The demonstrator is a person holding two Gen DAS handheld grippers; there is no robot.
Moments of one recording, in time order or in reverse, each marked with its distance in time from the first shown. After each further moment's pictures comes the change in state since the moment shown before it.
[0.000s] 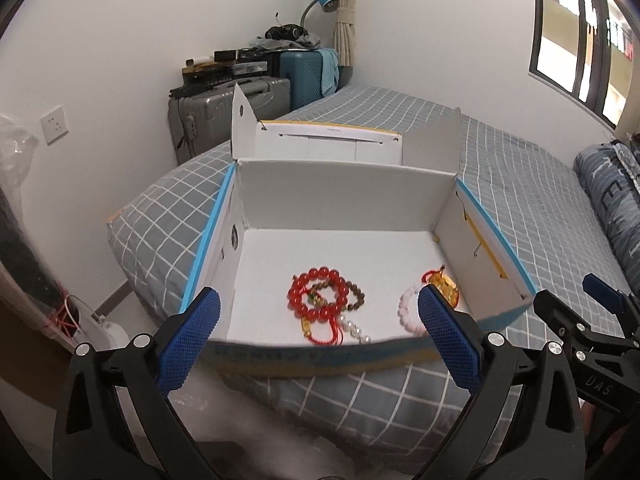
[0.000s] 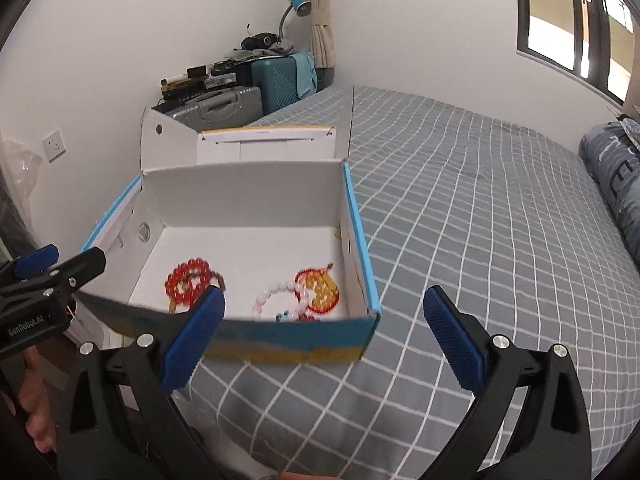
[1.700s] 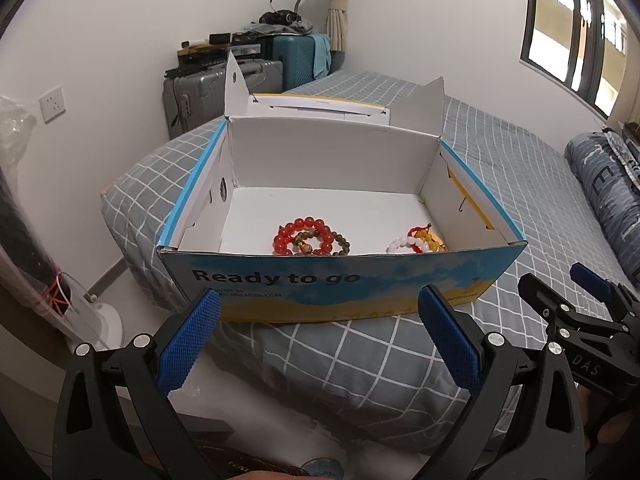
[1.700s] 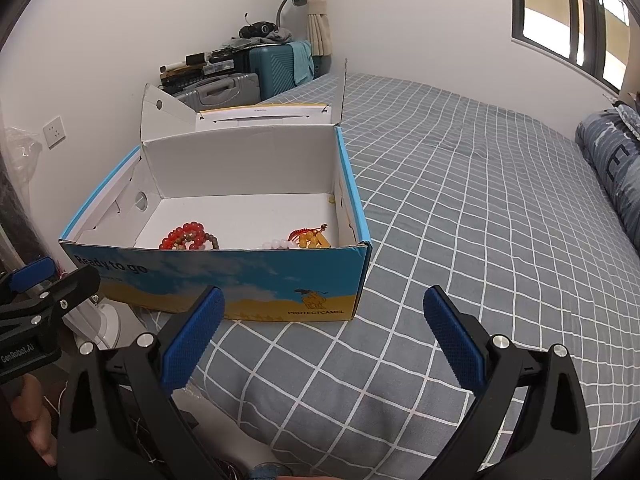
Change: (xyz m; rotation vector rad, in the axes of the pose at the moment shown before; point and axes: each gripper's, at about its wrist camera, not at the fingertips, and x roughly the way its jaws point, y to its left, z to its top) left arm -0.012 -0.012 -0.050 -0.009 0.041 -0.031; right arm -0.003 -0.008 -0.042 0.001 0.024 -0.004
